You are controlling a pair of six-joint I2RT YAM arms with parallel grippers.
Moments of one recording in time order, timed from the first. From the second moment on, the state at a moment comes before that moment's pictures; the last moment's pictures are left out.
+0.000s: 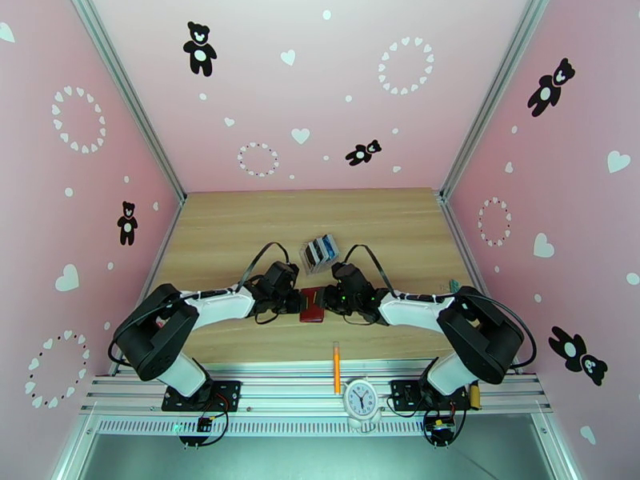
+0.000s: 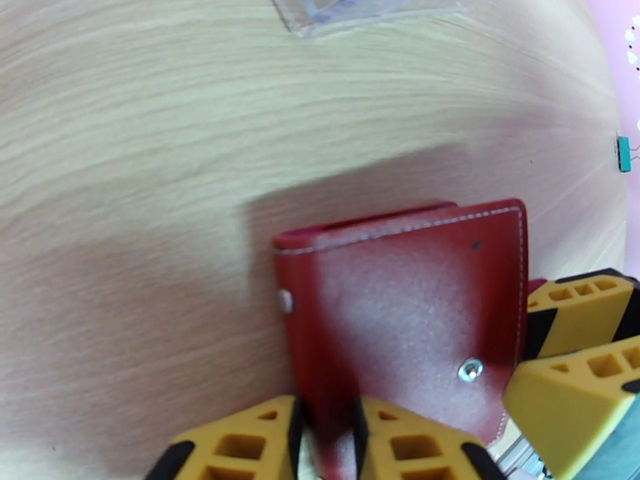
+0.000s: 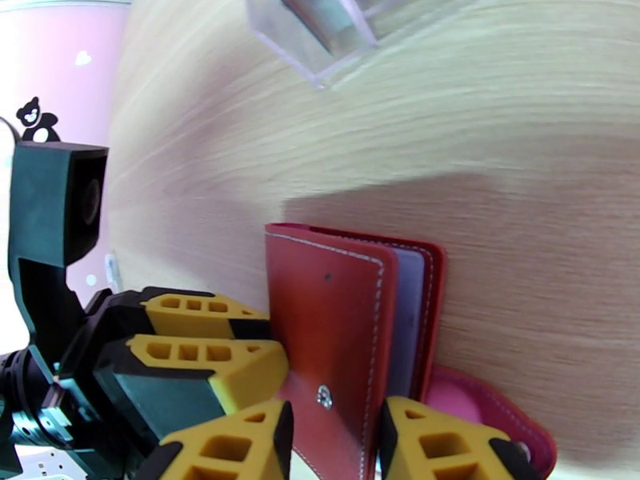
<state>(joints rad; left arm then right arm) -0.70 1.59 0.72 -0.14 0.24 -0.68 0.76 1.56 0.64 0.14 -0.27 0.98</state>
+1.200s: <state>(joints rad) -0.90 1.24 0.68 -0.38 -0.01 -0.67 0.77 1.62 0.74 0.18 -0.35 1.00</state>
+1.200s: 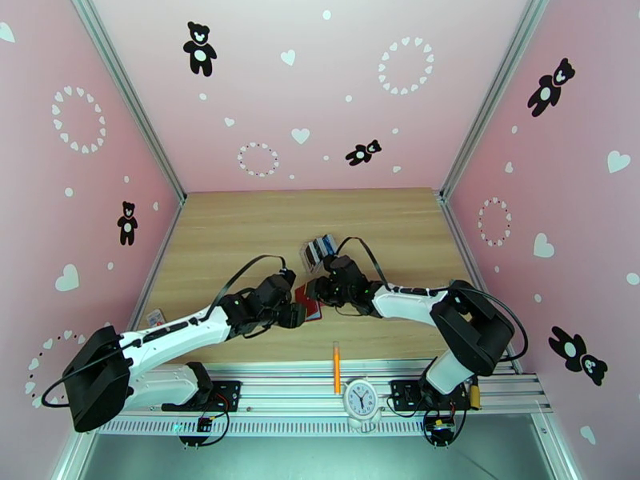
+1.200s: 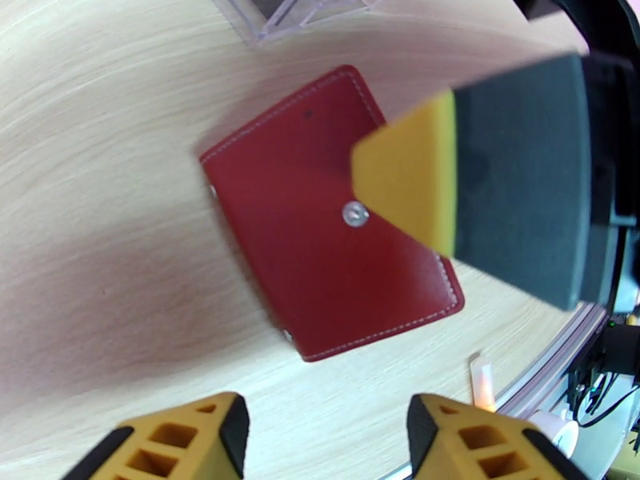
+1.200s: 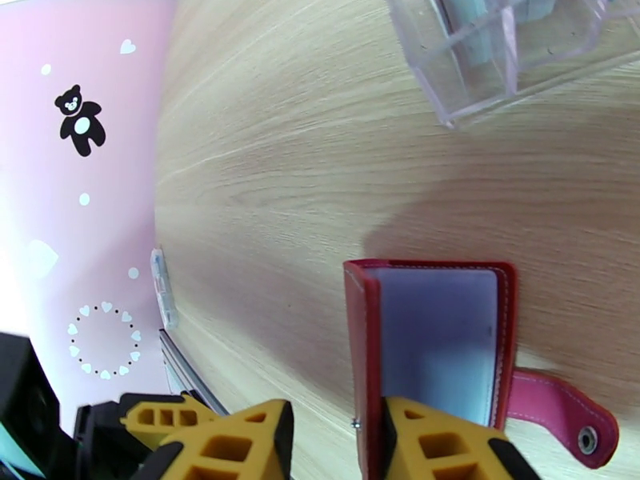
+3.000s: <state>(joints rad) -0.96 1.18 0.60 -0.33 -0.22 -0.80 0.83 1.66 0.80 0.24 -0.39 1.08</state>
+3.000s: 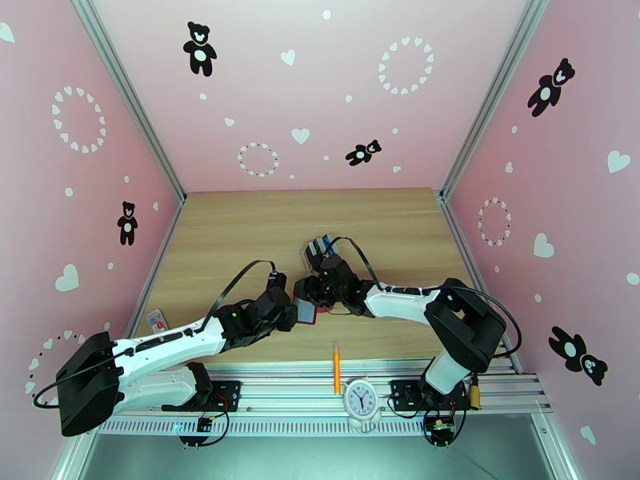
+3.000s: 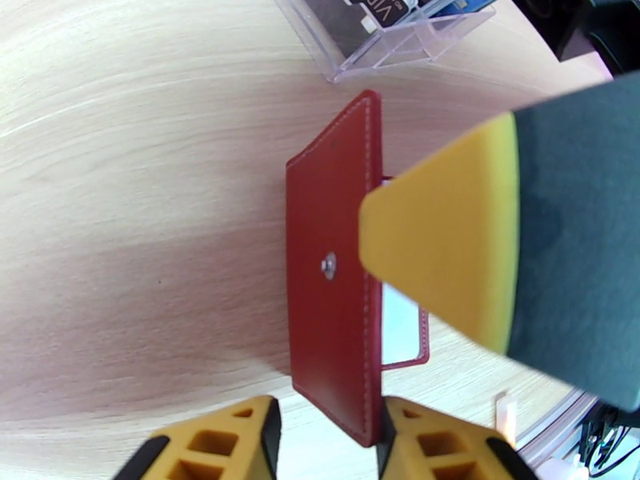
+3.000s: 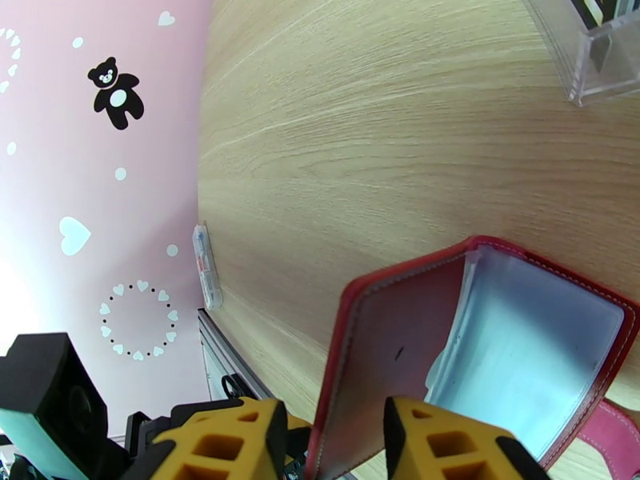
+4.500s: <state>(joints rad) -0.96 1.18 0.42 0.02 -0.21 -0.82 0.81 1.60 0.64 0.37 -0.36 1.08</state>
